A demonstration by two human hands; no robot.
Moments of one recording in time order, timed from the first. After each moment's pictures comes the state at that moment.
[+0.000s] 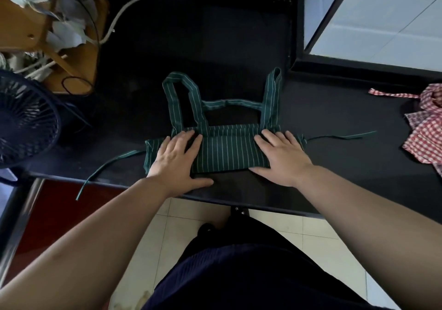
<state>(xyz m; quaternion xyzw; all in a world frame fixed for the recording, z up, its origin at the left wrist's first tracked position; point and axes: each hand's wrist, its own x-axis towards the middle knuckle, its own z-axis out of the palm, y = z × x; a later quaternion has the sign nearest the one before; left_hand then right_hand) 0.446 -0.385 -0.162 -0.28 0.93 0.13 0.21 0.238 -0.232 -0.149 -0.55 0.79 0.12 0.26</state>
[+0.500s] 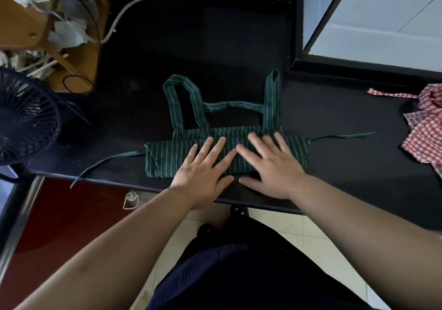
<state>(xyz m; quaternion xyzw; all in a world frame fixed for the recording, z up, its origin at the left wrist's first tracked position) 0.426 -0.339 -0.162 -0.18 0.95 0.13 0.20 0.260 -0.224 -0.148 -0.61 0.75 0.13 0.22</state>
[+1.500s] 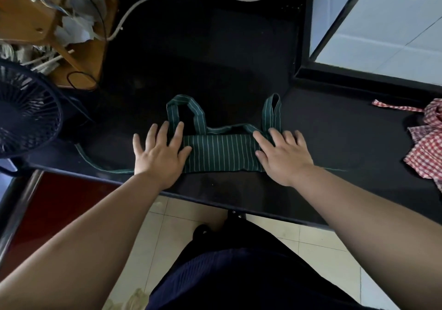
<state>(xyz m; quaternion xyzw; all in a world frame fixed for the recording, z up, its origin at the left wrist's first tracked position) 0.450 -0.395 -0.168 -0.44 0.87 0.08 0.18 0.231 -0.239 -0.151 -0.53 0.80 0.18 0.20</state>
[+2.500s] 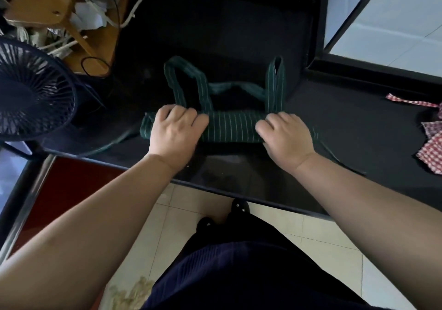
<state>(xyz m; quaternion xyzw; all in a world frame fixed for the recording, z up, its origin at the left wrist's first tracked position) 0.442 -0.398 -0.135 -0.26 0.96 -0.09 -0.04 0.250 -0.261 -0.130 -0.65 0.76 0.00 0.00</state>
